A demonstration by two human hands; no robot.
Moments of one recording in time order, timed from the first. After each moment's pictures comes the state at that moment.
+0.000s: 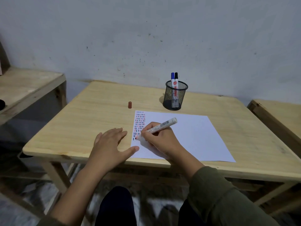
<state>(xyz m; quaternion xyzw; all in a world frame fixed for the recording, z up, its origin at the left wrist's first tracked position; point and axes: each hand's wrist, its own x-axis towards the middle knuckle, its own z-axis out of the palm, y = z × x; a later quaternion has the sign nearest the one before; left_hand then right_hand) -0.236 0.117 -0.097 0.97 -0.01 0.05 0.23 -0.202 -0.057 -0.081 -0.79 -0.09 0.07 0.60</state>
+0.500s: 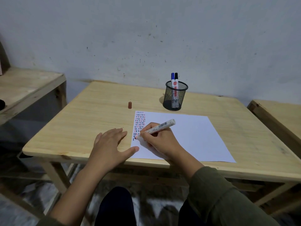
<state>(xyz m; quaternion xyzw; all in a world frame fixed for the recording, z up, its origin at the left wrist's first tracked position) -0.235 0.116 -0.096 0.97 -0.01 0.05 0.22 -0.202 -0.056 -0.080 -0.79 -0.11 0.08 0.60</state>
